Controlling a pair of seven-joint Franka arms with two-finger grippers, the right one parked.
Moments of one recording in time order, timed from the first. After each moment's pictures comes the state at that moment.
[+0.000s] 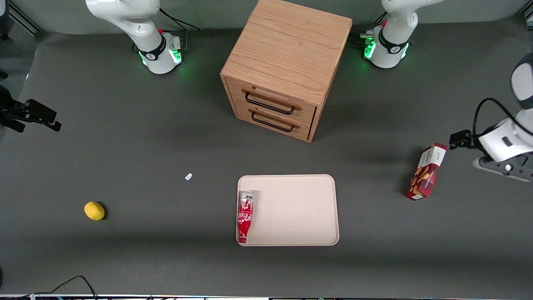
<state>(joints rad) 0.27 0.19 -0.23 -1.76 0.10 1.84 0.35</state>
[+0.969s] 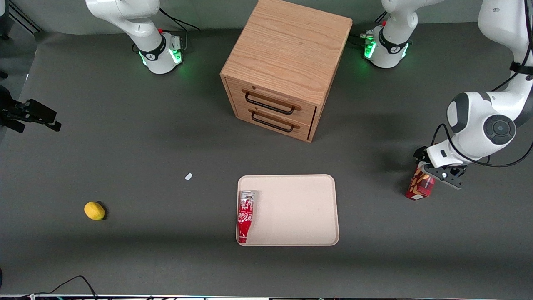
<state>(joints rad) 0.27 0.31 -0.20 -2.12 0.17 2.42 0.51</state>
